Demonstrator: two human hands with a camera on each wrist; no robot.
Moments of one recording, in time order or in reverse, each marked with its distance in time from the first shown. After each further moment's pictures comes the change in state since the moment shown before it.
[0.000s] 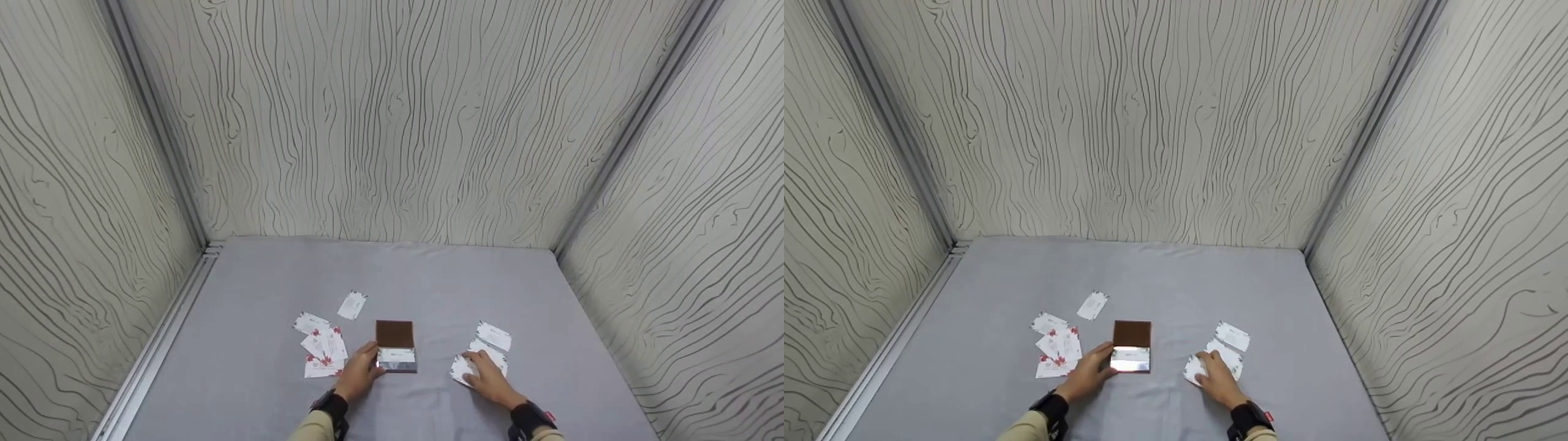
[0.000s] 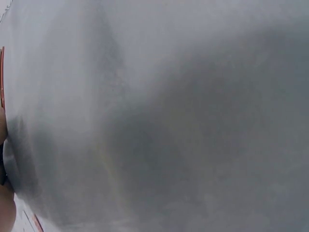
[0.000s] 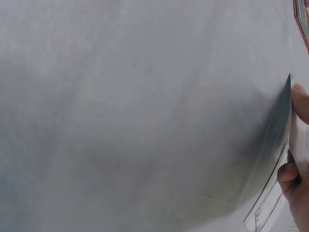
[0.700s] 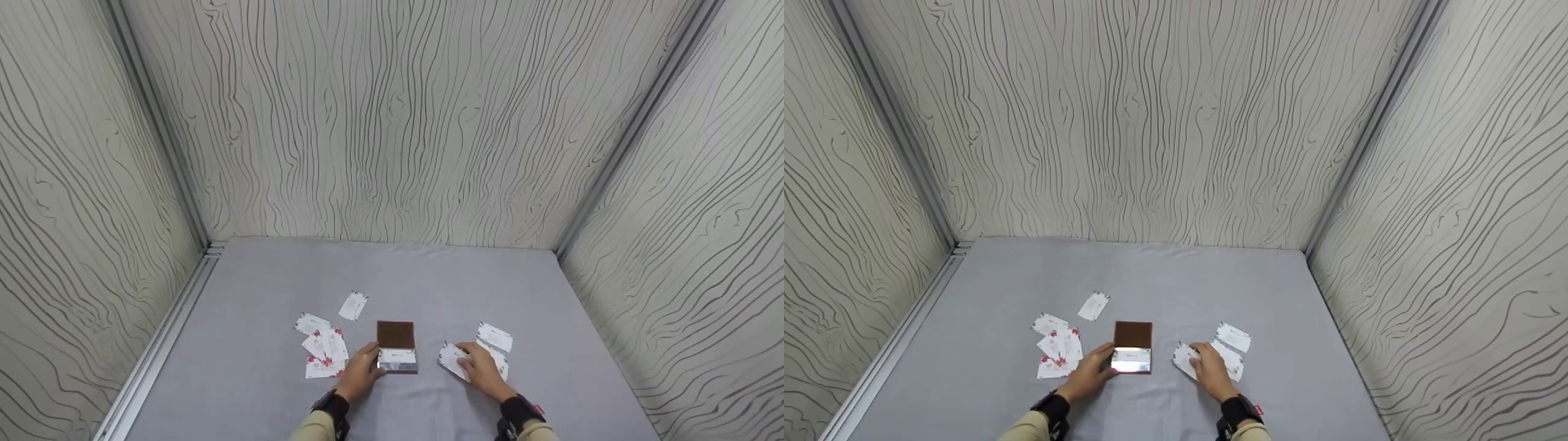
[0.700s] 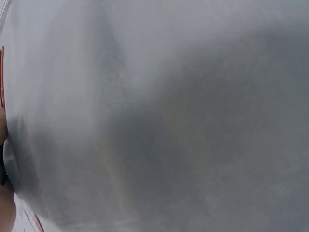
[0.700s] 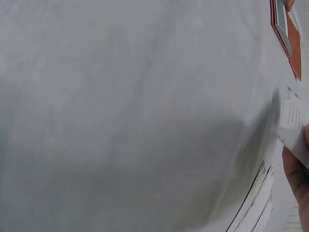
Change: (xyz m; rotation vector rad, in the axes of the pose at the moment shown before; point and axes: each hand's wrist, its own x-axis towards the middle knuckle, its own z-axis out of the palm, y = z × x) left_hand -0.001 0.005 -0.005 0.011 -0.001 0.022; right_hand 0.024 -0.015 0.007 -0.003 0.149 -0.023
